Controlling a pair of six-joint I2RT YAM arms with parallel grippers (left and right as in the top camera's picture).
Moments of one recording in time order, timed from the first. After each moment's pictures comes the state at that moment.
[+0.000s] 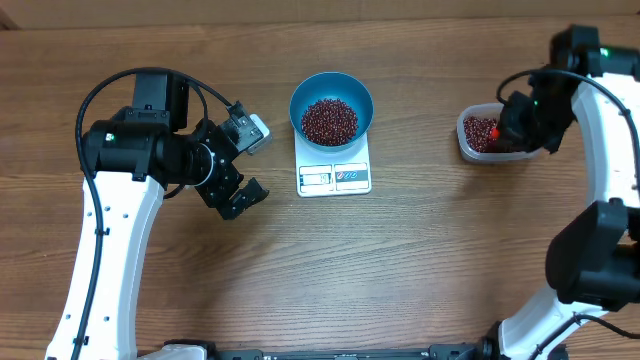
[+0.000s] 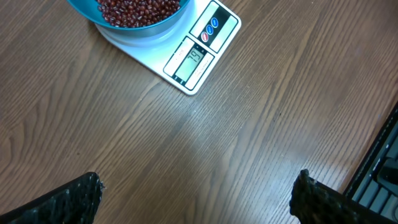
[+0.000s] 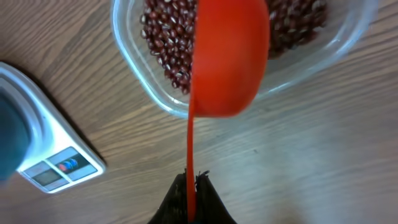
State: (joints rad) left arm -0.08 1.44 1.49 -1.30 0.43 0.76; right arm -0.21 1.91 1.72 -1.32 -0.26 0.29
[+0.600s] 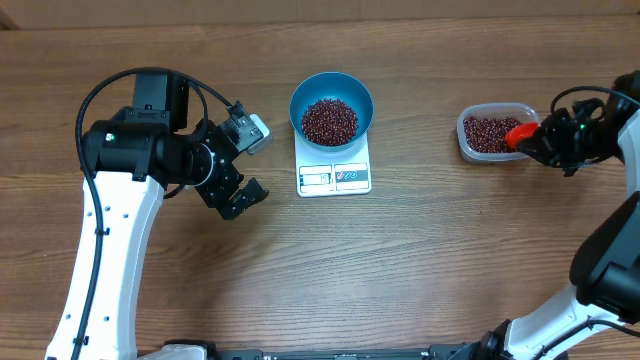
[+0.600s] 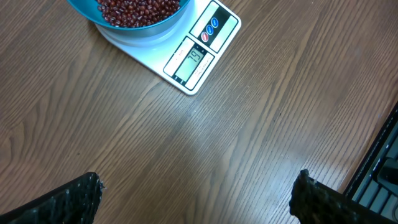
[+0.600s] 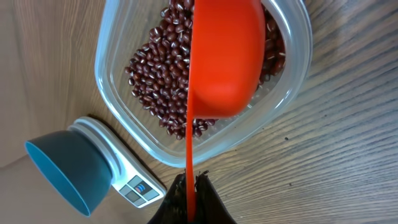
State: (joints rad) left arm -0.08 1.44 1.49 -1.30 0.43 0.76; right arm -0.46 1.91 1.53 -1.10 -0.57 0.38
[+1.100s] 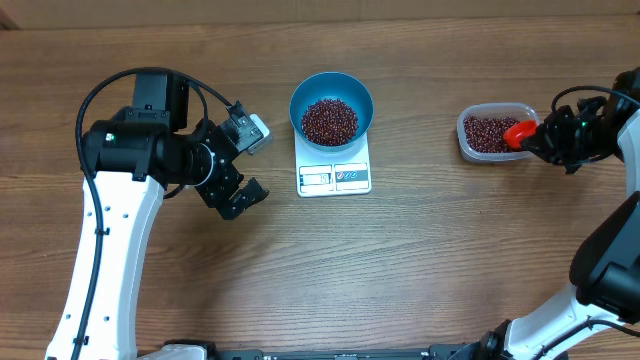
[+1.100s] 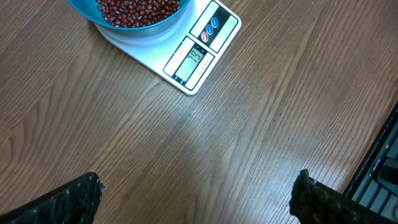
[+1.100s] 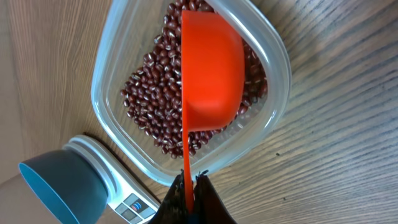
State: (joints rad) left arm -0.08 1.44 1.49 -1.30 0.43 0.76; right arm -0.46 1.91 1.53 -1.05 -0.51 0.43
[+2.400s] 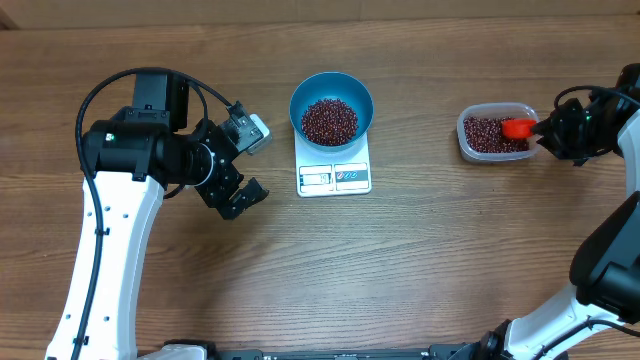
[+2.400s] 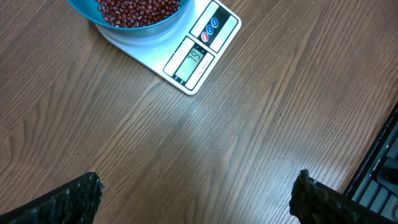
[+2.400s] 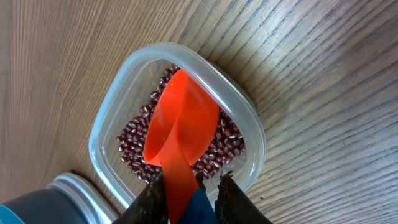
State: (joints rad) left arm -0.08 1.44 1.49 -1.30 0.43 0.76; right arm -0.46 1.91 1.53 -0.93 -0.41 0.46
